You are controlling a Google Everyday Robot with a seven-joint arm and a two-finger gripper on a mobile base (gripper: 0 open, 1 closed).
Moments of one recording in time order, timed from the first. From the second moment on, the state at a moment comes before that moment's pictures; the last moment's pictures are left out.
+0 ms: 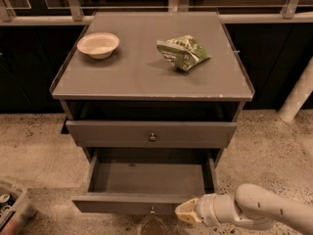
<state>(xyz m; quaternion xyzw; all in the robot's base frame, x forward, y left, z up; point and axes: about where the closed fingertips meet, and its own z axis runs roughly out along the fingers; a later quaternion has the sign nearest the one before) 0.399 -0.104 0.440 -0.40 0.81 0.32 0.28</state>
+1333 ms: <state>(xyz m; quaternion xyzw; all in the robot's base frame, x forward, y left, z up) 0.446 -0.114 0.399 -0.37 0.83 0.27 0.30</state>
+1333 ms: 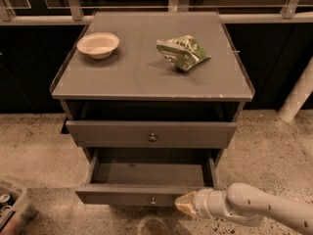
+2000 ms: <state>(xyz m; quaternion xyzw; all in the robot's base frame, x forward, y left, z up) 0.478 -0.106 0.403 -0.38 0.83 0.26 0.32</state>
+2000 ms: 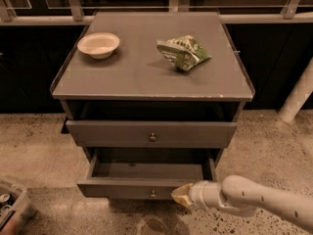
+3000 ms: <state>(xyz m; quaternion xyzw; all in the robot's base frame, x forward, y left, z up) 0.486 -0.113 0.421 -0.36 0.85 0.16 0.36</state>
